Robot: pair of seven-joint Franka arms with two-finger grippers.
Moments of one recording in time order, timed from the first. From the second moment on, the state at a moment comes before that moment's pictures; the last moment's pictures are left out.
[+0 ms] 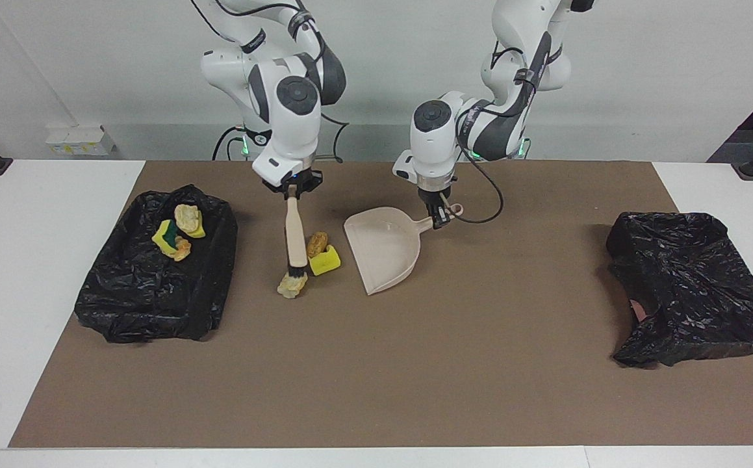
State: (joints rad) left arm -0.11 0.13 -0.60 -2.09 0.19 2.08 0.55; right arm 0.08 0.01 0.26 -2.05 -0.14 1.80 0.29
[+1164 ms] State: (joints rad) left arm -0.11 0.11 -0.62 -2.10 0.19 2.02 0.49; right arm 0.15 0.15 0.41 -2.06 0.22 1.83 0.25
